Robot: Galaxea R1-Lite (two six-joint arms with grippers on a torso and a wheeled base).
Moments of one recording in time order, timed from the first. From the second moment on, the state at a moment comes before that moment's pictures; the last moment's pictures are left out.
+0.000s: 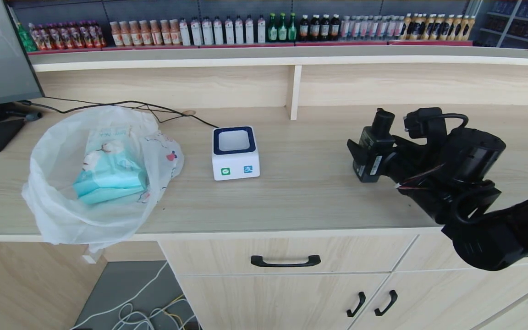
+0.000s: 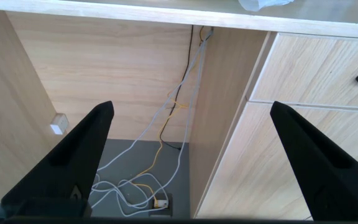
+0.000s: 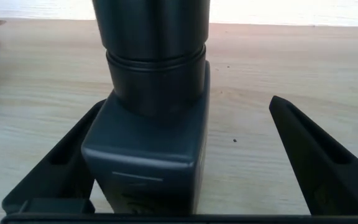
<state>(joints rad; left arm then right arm) 0.00 0.00 0.00 0.00 0.00 0.00 0.34 1.91 -0.84 -1.21 -0.18 -0.05</state>
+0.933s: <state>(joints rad) 0.00 0.00 0.00 0.00 0.00 0.00 0.33 1.94 -0.84 -1.24 -0.19 -0.04</state>
